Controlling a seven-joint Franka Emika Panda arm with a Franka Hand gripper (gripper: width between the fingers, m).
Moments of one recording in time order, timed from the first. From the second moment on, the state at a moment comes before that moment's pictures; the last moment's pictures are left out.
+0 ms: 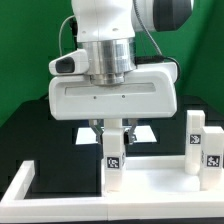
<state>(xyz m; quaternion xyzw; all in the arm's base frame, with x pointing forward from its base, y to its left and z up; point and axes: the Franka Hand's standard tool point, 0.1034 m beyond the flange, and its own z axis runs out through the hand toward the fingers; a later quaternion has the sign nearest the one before) 0.641 -0.060 0.108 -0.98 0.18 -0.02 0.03</state>
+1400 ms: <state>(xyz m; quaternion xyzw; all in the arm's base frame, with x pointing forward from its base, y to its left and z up) 0.641 -0.059 0.104 -0.89 0.45 0.01 0.07</state>
